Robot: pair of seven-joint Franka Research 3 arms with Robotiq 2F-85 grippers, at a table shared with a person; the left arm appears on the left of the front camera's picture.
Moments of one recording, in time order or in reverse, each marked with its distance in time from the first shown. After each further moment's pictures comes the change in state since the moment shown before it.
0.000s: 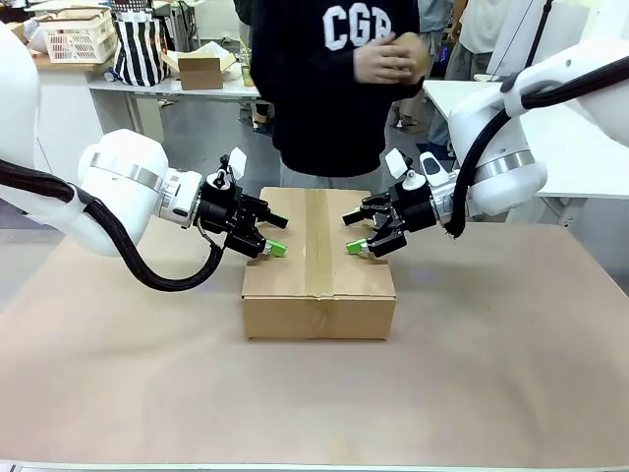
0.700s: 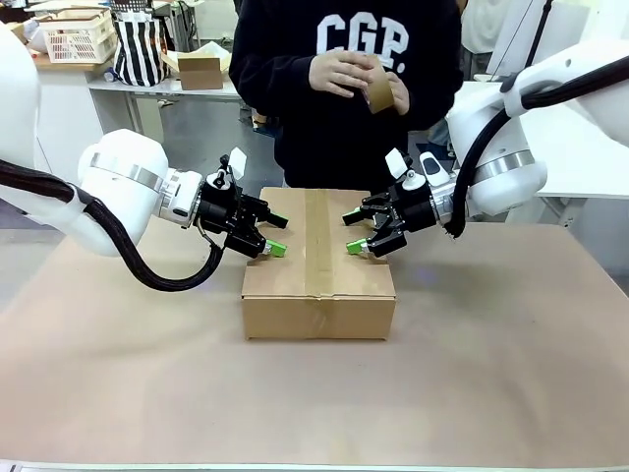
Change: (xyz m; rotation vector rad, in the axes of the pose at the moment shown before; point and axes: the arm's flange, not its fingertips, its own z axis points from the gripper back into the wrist) left arm 0.000 0.000 0.000 0.000 0.000 0.000; right arm 0.000 0.000 0.000 0.000 0.000 0.000
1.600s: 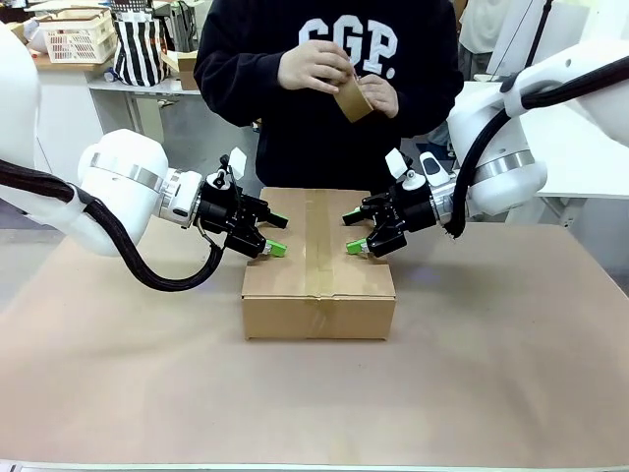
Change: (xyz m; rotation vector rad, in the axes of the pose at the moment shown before) left arm 0.000 0.000 0.000 0.000 0.000 0.000; right arm 0.000 0.000 0.000 0.000 0.000 0.000
